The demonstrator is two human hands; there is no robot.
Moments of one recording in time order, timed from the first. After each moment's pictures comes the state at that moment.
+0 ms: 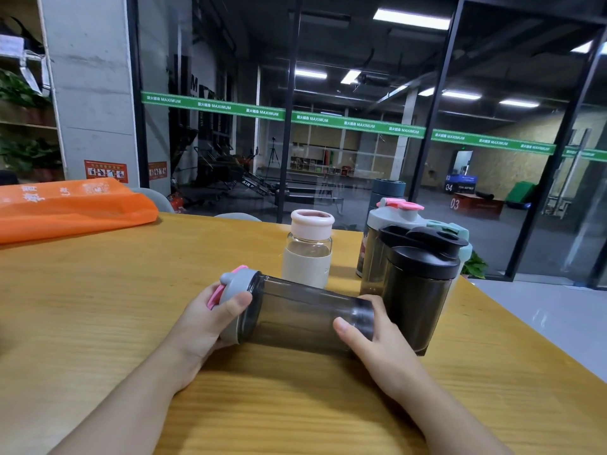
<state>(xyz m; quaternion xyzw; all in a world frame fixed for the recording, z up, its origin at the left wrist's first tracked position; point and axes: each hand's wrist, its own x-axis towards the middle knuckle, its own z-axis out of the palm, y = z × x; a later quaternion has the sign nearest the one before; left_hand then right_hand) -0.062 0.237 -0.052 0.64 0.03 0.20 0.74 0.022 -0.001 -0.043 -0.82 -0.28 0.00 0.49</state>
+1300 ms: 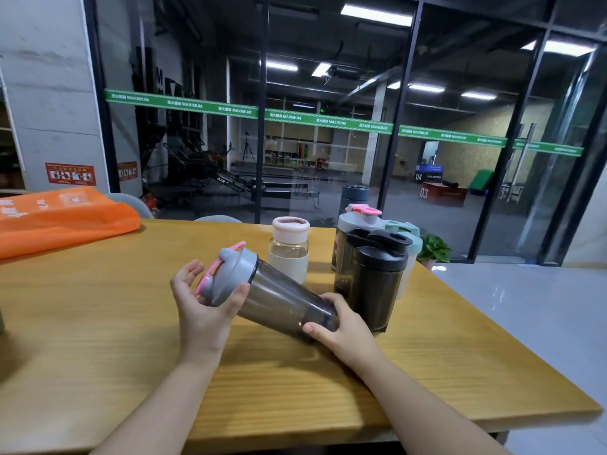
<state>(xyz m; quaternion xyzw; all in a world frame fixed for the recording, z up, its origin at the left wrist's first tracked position) -0.075 0.203 -0.031 0.60 0.07 0.49 0.63 0.015 0.005 -0.046 -0.86 -0.28 -0.01 0.42</state>
